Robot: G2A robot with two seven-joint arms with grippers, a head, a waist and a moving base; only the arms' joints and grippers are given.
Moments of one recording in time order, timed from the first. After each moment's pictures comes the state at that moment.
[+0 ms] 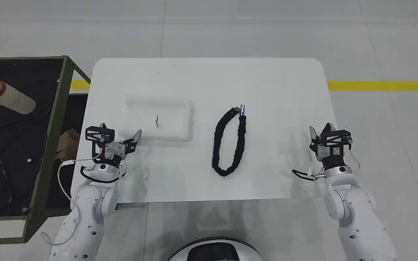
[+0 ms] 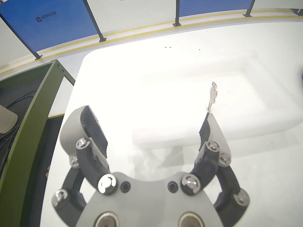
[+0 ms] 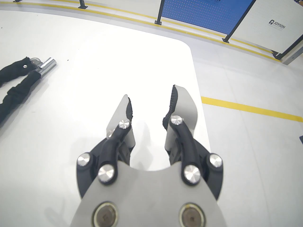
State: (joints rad) left arm 1.73 -1.15 -1.60 -1.80 1.33 0.00 0.00; right arm -1.73 -1.15 1.60 -1.80 -1.33 0.00 0.00
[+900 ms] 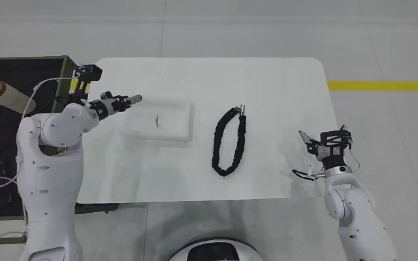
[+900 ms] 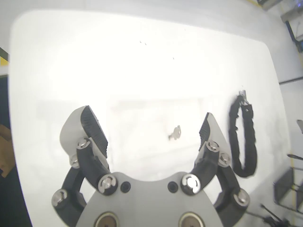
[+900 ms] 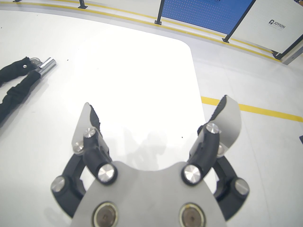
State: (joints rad) left arm 1.08 -1.11 -1.65 -1.64 0.69 -0.10 -1.20; right arm -1.73 -1.15 1.60 -1.80 -1.33 0.00 0.00
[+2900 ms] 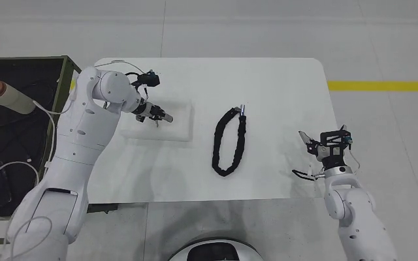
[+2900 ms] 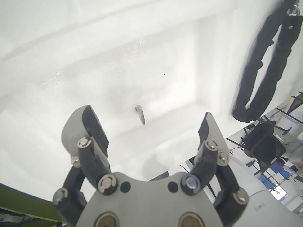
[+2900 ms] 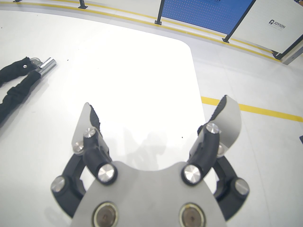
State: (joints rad) left arm 0.64 -1.13 -1.10 -1.21 0.66 -0.03 -1.54; right arm -1.73 -1.15 1.60 -1.80 -1.33 0.00 0.00
